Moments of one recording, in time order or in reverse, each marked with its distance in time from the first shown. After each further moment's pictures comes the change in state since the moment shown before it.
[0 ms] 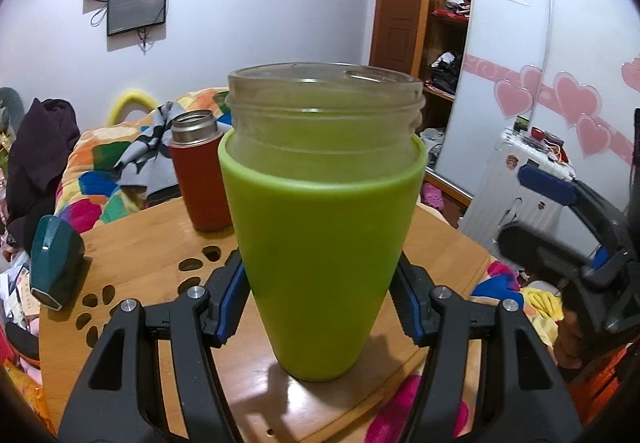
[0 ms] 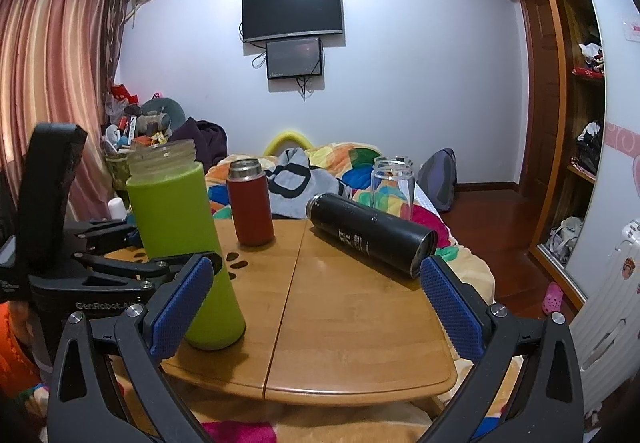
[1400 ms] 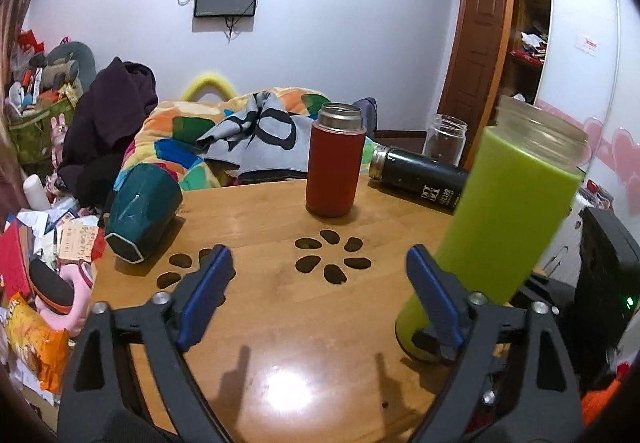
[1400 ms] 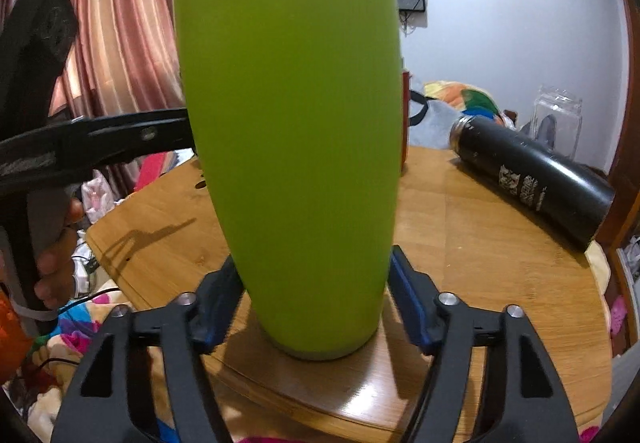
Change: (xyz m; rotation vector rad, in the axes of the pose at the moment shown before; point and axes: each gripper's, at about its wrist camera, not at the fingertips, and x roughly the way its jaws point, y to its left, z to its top) left arm -0.026 0.082 -0.030 -0.204 -0.060 0.203; right arm 0.099 0.076 -0.040 -0.121 0.216 0.334
